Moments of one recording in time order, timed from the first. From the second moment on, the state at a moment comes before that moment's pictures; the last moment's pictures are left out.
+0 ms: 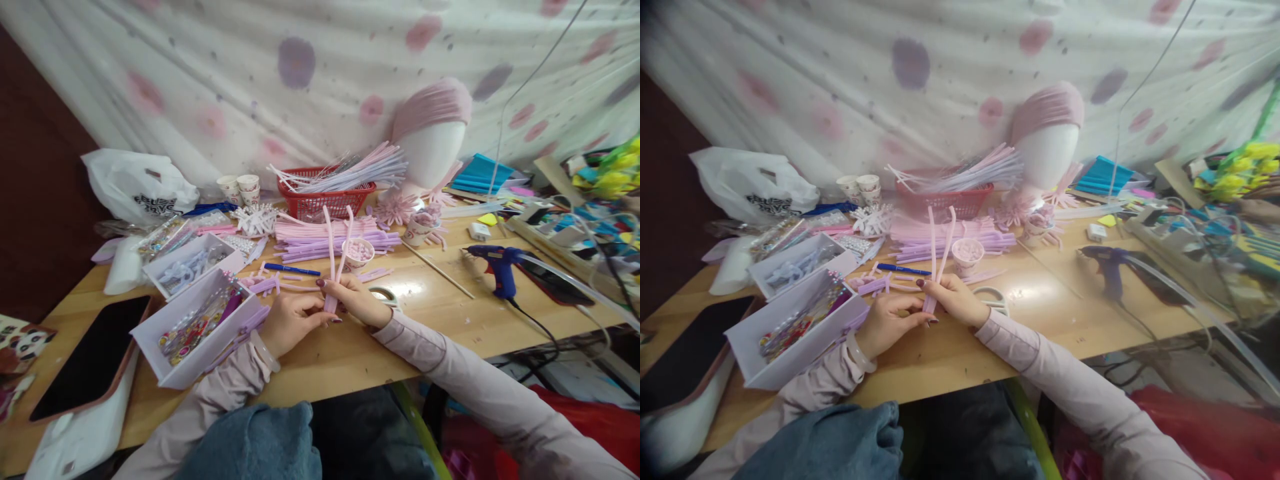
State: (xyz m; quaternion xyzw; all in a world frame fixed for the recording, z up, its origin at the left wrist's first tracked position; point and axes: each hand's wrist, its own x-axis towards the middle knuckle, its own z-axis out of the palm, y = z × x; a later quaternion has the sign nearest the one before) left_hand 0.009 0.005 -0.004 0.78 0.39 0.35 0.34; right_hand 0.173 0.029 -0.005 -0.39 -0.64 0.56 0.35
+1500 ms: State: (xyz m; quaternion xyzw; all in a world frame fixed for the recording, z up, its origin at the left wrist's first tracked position) left_hand 0.012 0.005 0.000 0.47 0.30 0.32 0.77; right_hand 0.175 0.031 0.002 -0.27 -0.54 0.67 0.43
